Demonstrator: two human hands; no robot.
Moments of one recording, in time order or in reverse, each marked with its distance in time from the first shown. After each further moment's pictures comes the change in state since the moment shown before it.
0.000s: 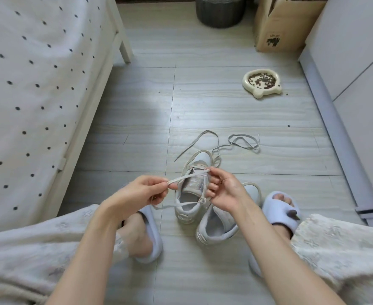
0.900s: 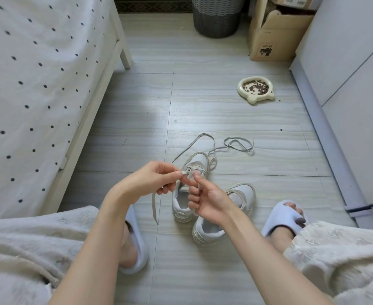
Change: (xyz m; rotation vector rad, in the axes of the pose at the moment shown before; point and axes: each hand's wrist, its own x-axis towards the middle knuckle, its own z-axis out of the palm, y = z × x) left_hand -0.006 0.032 0.017 0.341 0.003 0.116; right_hand -0.030 0.031 0.010 -0.189 -0.214 0.052
